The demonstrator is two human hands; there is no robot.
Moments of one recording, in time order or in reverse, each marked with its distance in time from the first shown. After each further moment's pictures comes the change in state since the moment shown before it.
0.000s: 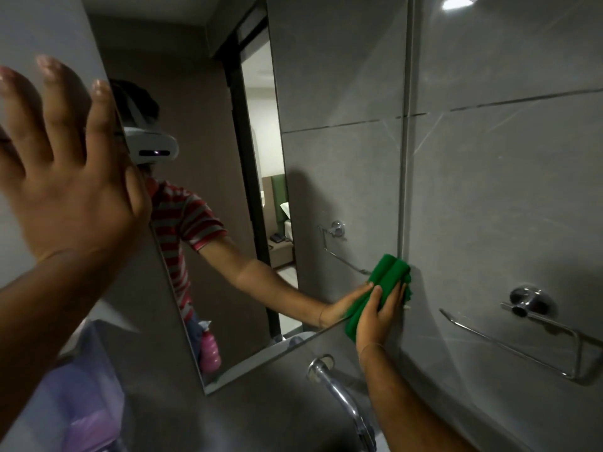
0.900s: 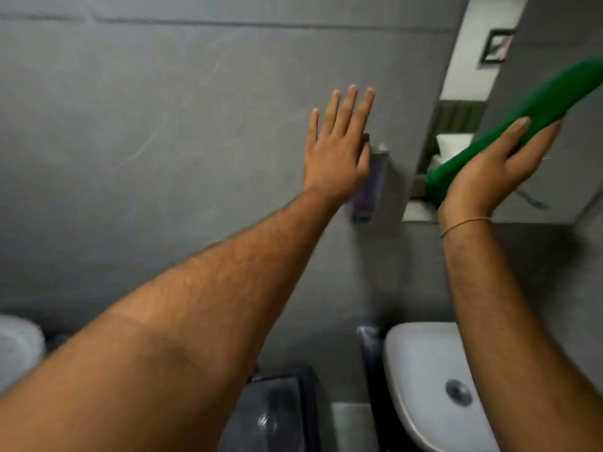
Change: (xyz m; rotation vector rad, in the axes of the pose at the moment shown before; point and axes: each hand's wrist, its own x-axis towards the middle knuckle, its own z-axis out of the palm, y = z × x) left_hand -0.156 0.038 -0.259 -0.042 -0.476 -0.352; right_hand -0.297 -0.347 -0.056 0.481 -0.288 -0.201
